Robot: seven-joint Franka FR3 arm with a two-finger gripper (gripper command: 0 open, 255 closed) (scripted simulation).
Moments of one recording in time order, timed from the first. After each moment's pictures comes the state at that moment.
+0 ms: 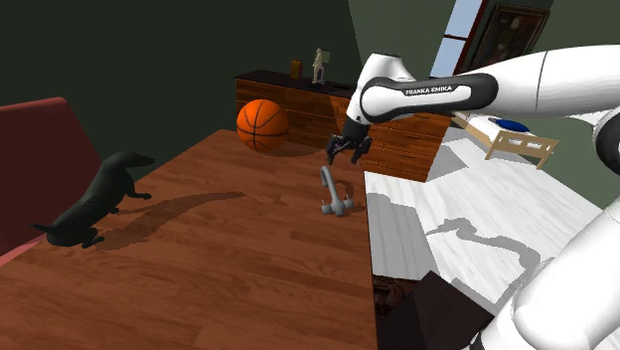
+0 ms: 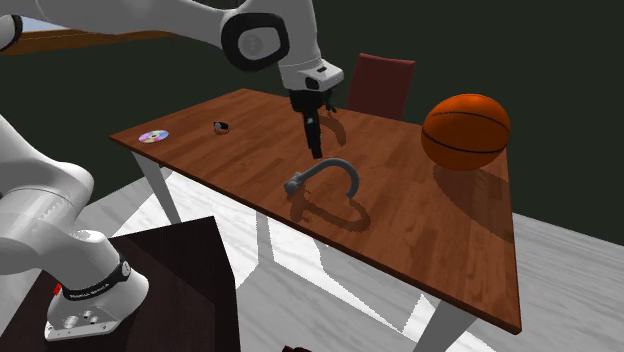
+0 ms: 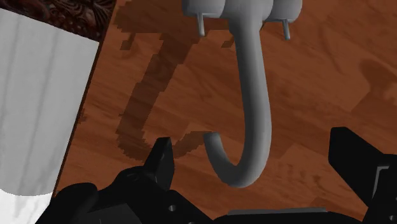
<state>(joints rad) -0.06 -0.08 0.09 -1.98 0.00 2.09 0.33</state>
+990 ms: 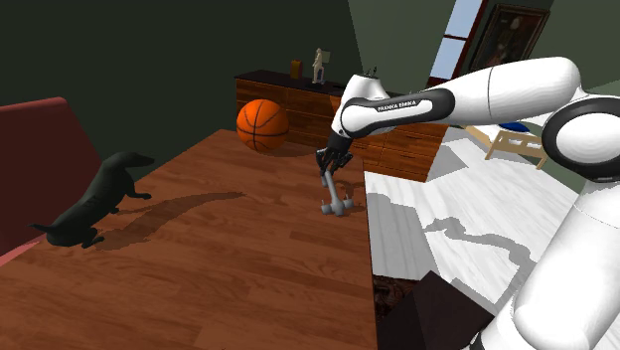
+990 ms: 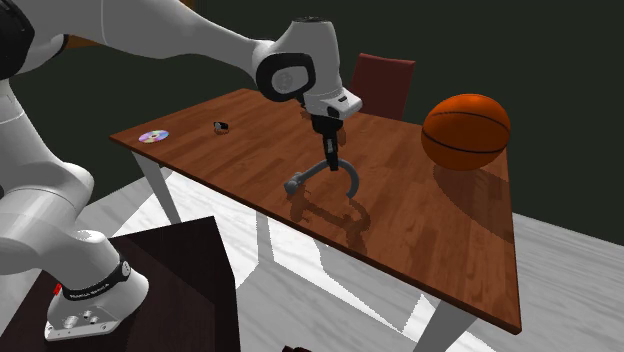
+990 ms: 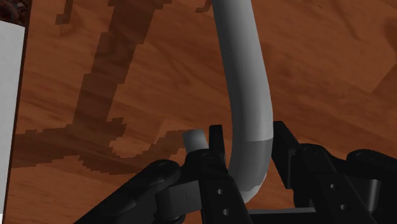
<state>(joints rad) -0.06 0.10 0.09 -1.92 0.02 2.21 0.37</state>
